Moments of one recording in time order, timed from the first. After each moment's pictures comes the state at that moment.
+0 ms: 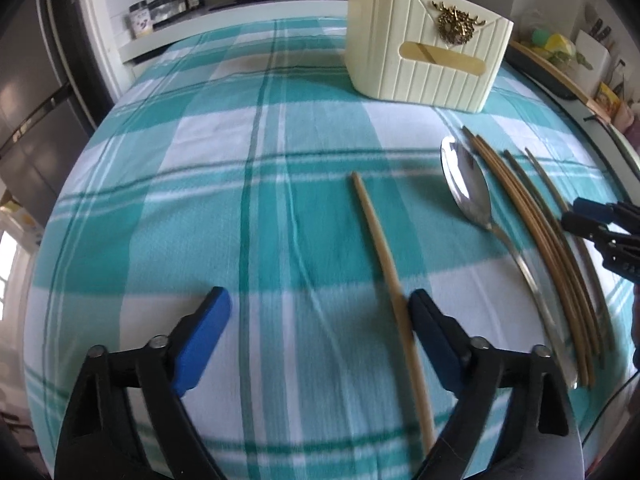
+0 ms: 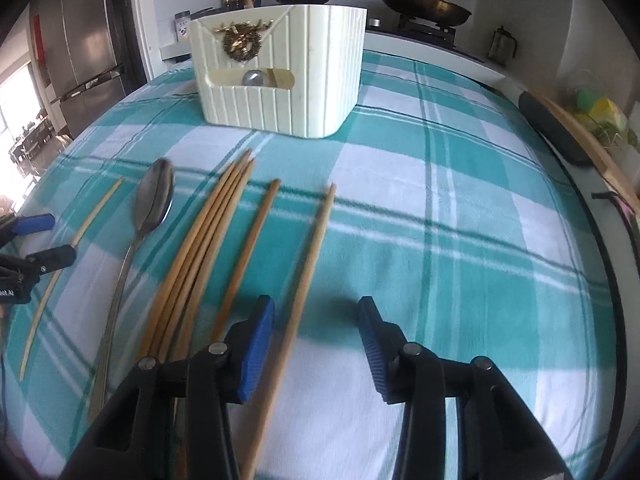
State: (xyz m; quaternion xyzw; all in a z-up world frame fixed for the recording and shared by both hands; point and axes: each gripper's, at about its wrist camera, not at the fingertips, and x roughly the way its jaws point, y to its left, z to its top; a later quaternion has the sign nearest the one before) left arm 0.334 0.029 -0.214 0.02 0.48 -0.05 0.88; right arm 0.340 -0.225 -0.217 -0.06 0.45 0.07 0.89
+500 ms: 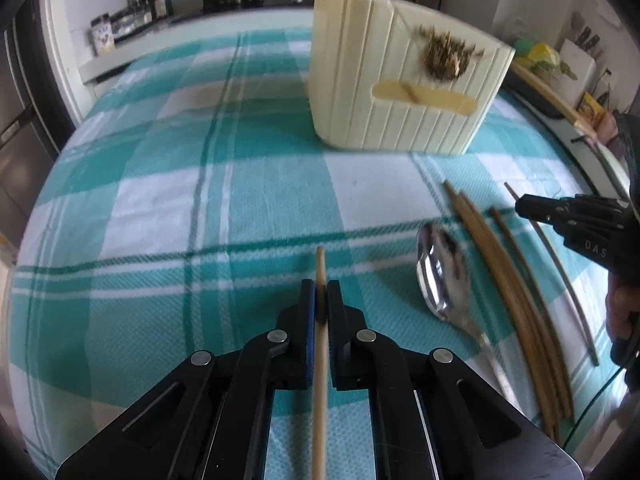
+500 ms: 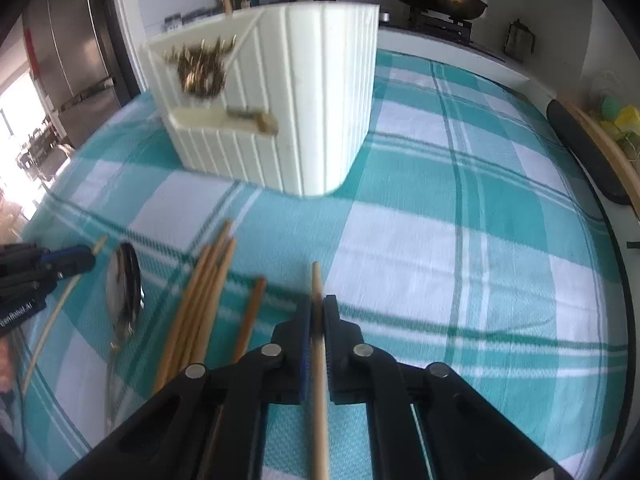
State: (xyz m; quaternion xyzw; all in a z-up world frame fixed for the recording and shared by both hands) left arm 0.386 0.010 -0.196 0.00 0.46 -0.10 0.88; right arm 0.406 -0.226 -0.197 -0.03 0.45 0.09 0.89
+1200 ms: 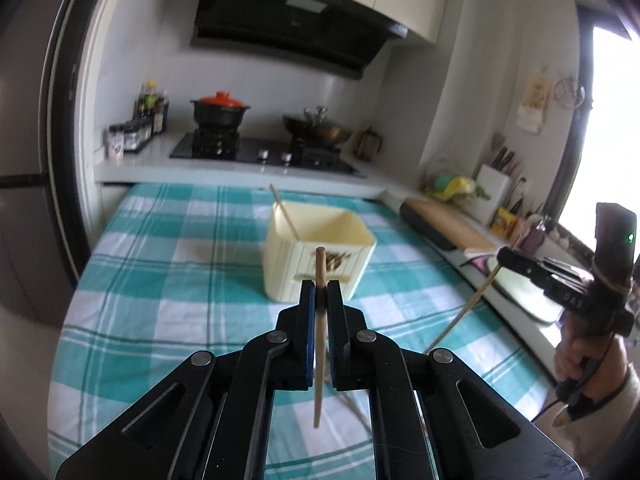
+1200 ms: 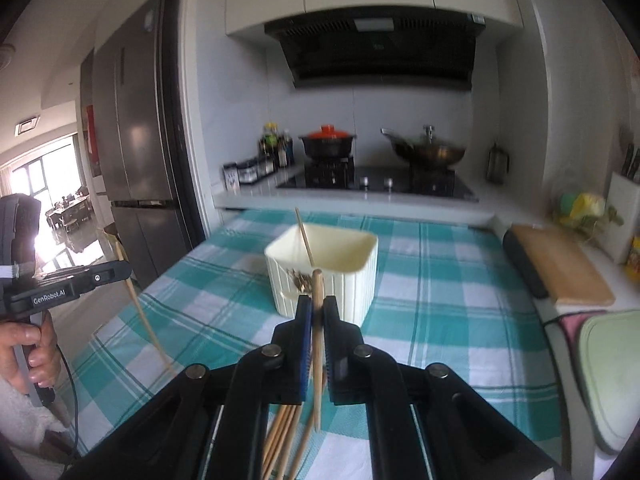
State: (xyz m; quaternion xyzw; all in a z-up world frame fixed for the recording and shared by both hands) left arm 0.275 0.049 -0.024 -0.09 0.25 -0.18 0.95; right arm 0.257 -0.217 -0.017 -0.02 0.23 0.13 0.97
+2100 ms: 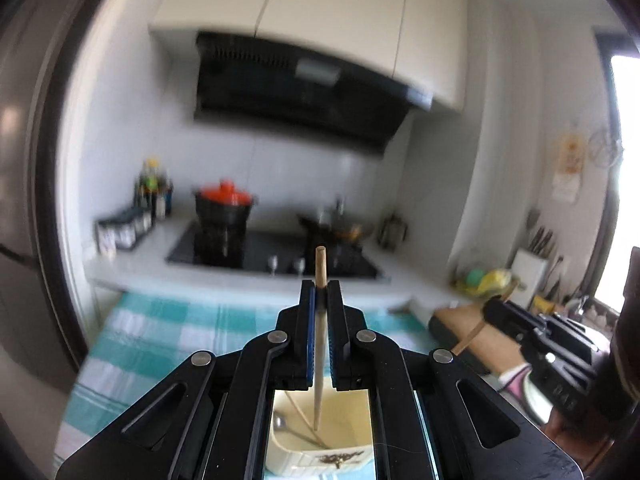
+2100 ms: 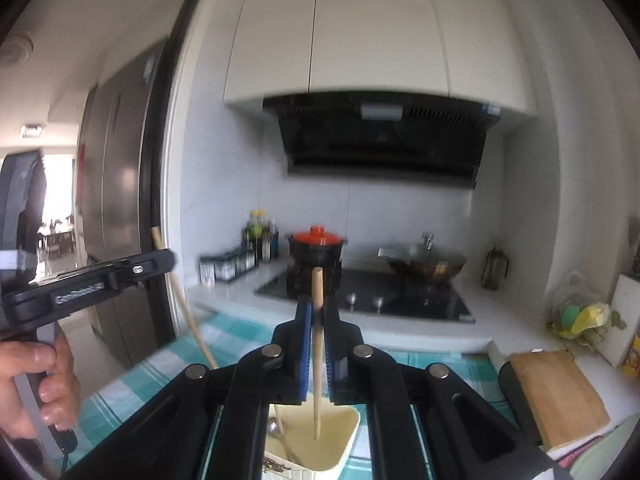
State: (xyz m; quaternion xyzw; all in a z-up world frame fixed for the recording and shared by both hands) left arm 0.451 0.011 0.056 -0.10 0.16 -0.12 0.97; right arm 0.414 -0.180 0.052 -0.05 0.13 0.11 0.98
